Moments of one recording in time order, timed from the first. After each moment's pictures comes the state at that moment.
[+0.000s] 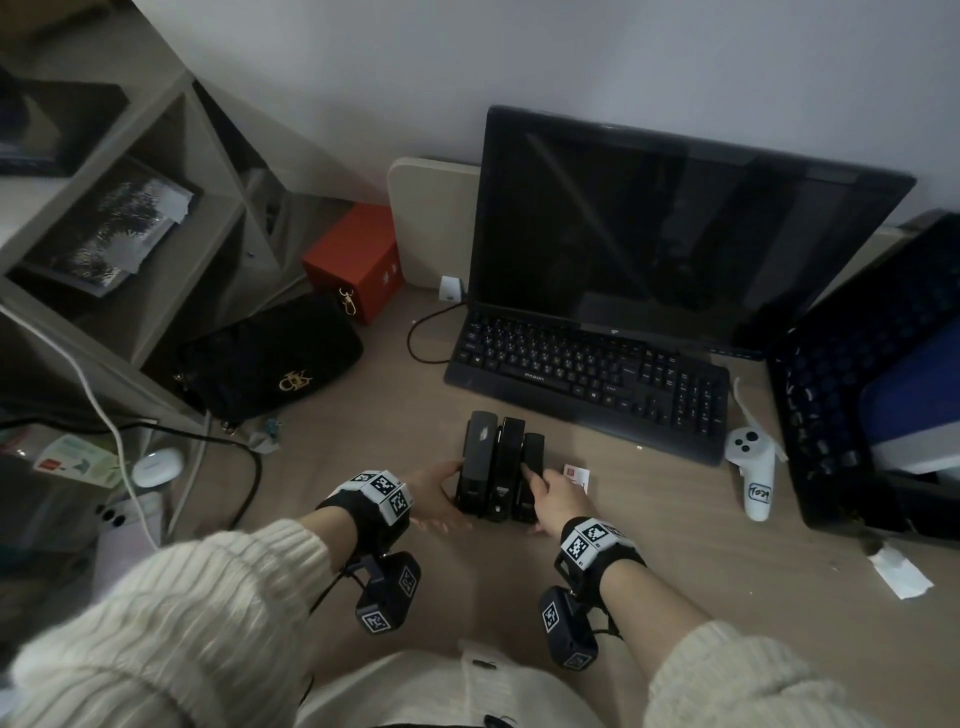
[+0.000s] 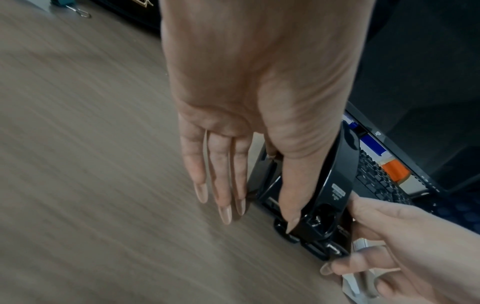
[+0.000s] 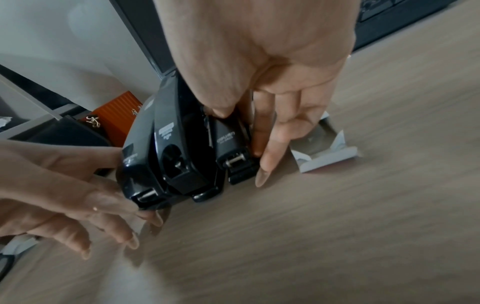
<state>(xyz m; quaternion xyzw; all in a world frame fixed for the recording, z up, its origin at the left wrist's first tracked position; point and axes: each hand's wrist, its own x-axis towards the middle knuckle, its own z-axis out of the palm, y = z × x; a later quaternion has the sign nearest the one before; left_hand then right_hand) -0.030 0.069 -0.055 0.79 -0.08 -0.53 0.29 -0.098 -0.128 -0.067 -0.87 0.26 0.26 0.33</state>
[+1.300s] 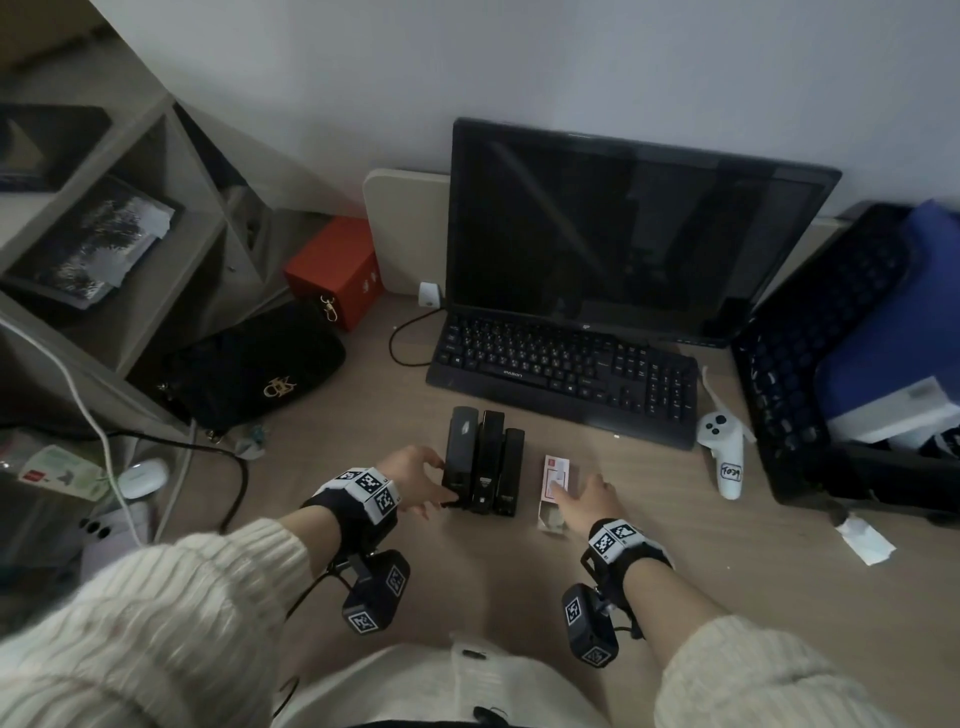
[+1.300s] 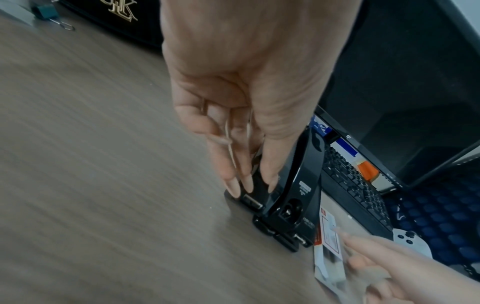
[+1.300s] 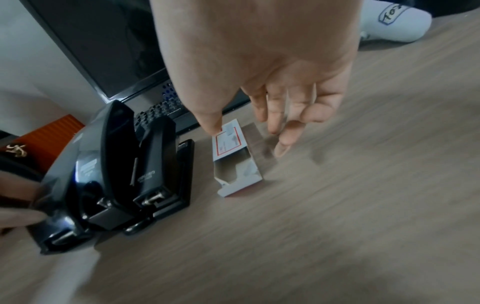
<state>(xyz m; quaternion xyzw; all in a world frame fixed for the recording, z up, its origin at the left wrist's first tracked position) -0.036 0.067 -0.033 0.86 -0.05 -0.43 0.27 -0.135 -0.178 -0.068 -0.86 0.36 0.23 0.26</state>
